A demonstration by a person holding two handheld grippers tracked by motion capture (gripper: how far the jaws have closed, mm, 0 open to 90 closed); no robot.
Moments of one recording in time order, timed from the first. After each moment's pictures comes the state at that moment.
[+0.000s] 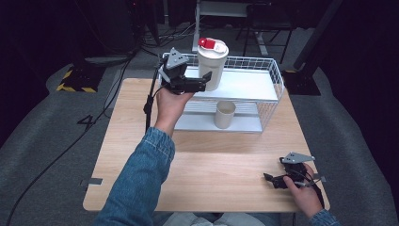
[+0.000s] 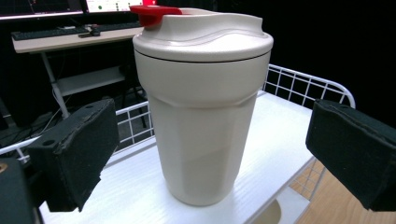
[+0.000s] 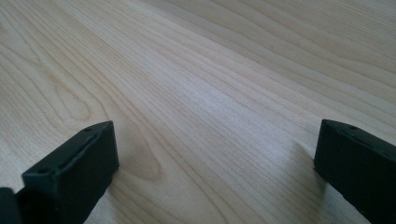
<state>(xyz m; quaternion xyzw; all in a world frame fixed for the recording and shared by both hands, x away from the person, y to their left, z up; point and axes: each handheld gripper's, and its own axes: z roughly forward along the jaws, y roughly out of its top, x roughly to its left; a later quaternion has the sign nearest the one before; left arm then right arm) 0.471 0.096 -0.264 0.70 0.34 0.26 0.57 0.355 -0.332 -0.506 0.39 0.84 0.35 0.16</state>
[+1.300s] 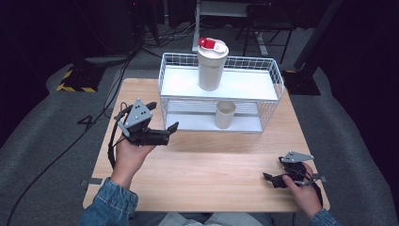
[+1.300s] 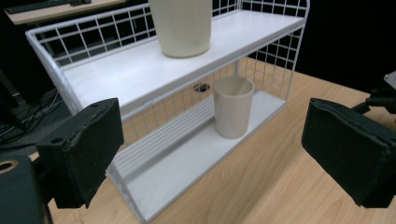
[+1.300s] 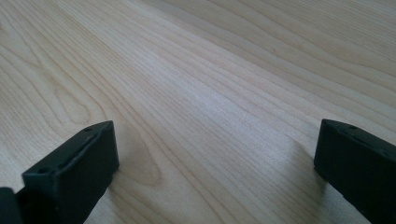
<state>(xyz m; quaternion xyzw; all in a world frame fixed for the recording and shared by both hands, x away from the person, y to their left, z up) 0.351 0.177 -0.325 0.76 0.32 0.26 0.51 0.357 -0.330 -0.506 0.38 0.84 0.35 0.16</state>
